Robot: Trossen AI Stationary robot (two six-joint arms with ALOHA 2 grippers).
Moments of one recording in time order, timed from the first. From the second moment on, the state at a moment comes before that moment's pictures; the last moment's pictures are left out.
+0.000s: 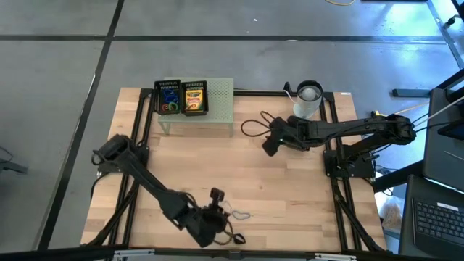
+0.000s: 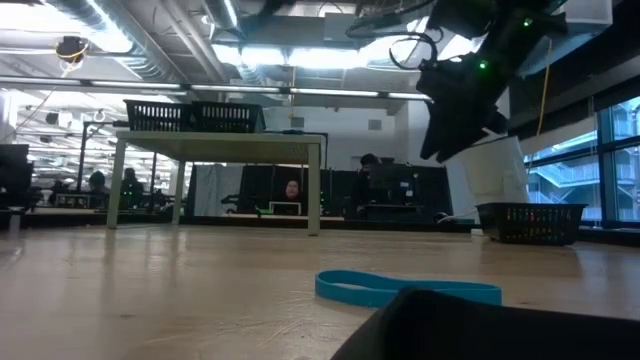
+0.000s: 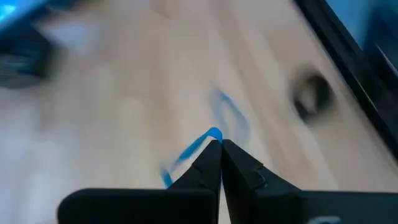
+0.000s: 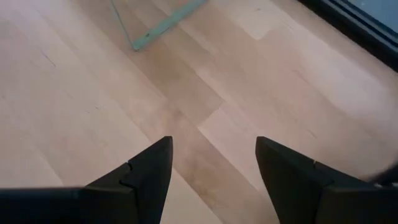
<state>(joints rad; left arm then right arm) -0.69 1.91 1.46 -0.51 -0.54 -0.14 -0.04 1.34 0.84 -0.54 0.43 0.58</state>
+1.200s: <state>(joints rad) -0.66 1.72 1.46 -0.07 -0.64 0.06 0.44 1.34 0.84 0.32 0.03 0.07</state>
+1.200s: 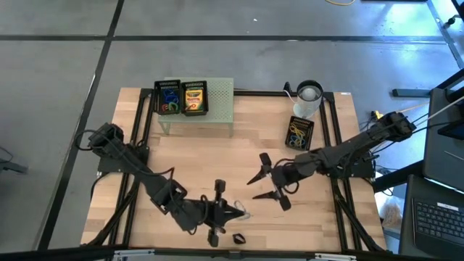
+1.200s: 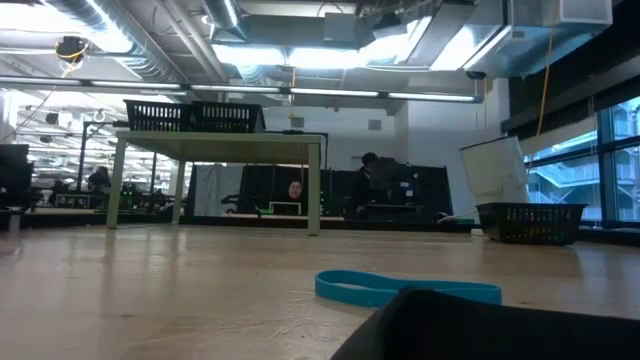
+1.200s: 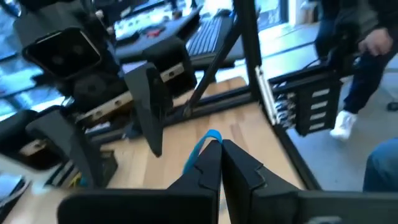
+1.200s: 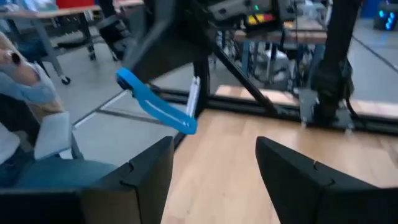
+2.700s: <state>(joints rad) -0.55 1.72 1.45 -0.06 -0.40 0.21 0.54 1.52 0.84 0.66 0.20 -0.09</state>
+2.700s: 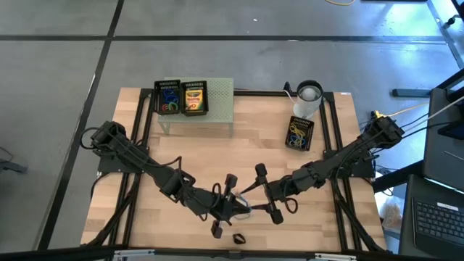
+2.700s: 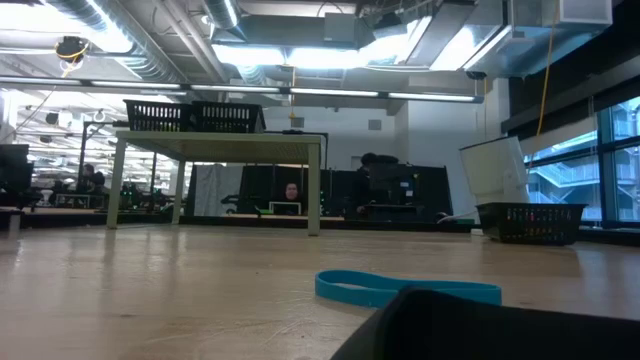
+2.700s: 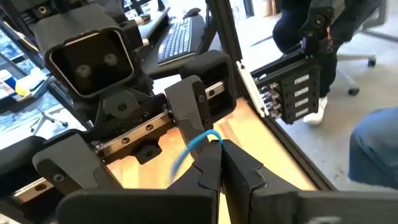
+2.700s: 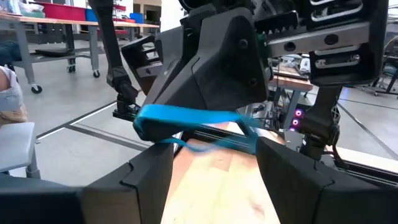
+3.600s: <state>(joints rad) -0.56 1.72 1.45 0.11 -0.48 0.09 0.54 1.52 0.84 0.61 0.19 -0.23</state>
